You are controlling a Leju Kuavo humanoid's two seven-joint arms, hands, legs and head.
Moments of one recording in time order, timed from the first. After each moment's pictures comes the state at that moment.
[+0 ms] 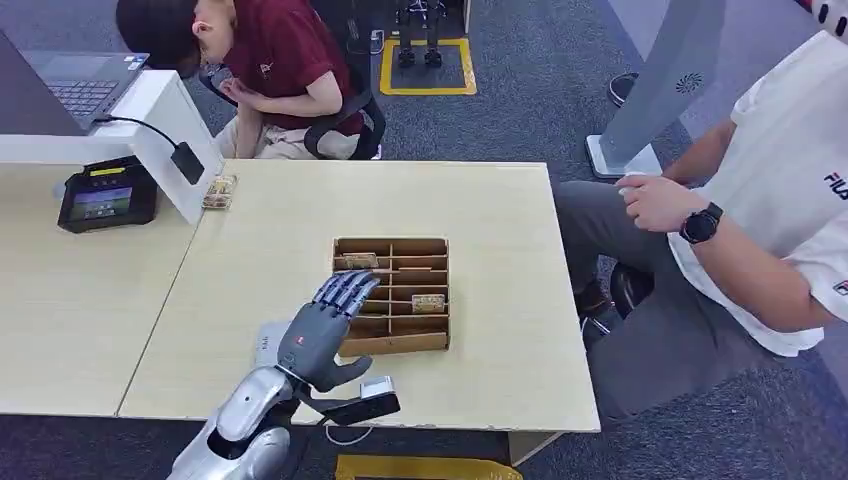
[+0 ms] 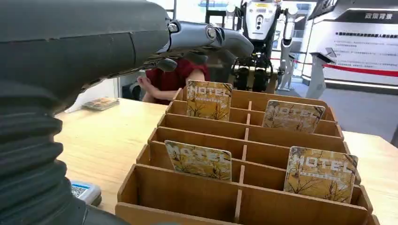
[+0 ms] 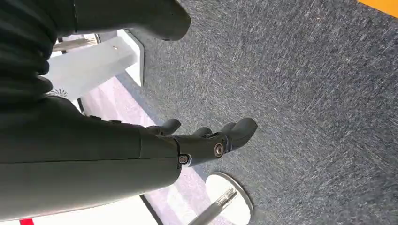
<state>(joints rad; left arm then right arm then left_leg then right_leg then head) -0.21 0.08 -0.69 -1.31 -1.10 0.22 -0.08 -0.03 0.05 -0.65 -0.21 1.57 -0.28 0.07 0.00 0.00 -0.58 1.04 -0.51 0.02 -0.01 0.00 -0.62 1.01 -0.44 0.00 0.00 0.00</state>
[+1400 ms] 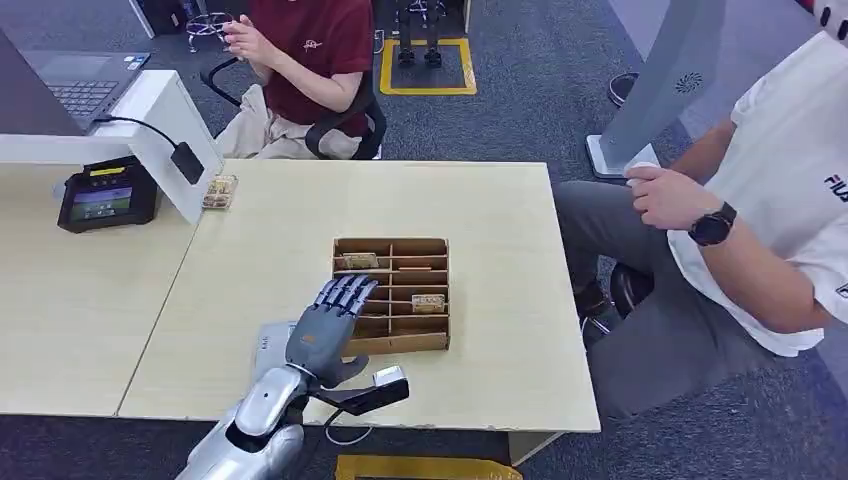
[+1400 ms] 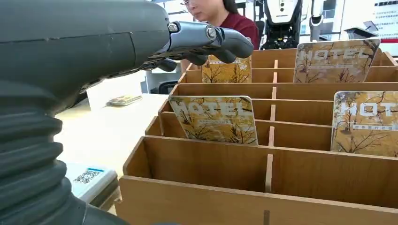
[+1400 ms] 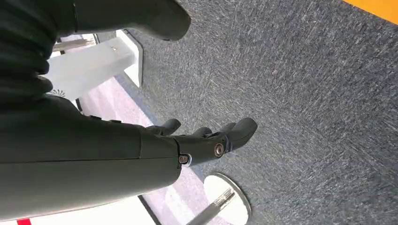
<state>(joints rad) -0.26 0.04 -0.70 -1.15 -1.22 0.25 0.03 -0.03 0.06 -0.64 -0.21 1.57 -0.28 0.07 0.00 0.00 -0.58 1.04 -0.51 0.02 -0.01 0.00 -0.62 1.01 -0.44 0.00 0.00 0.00</state>
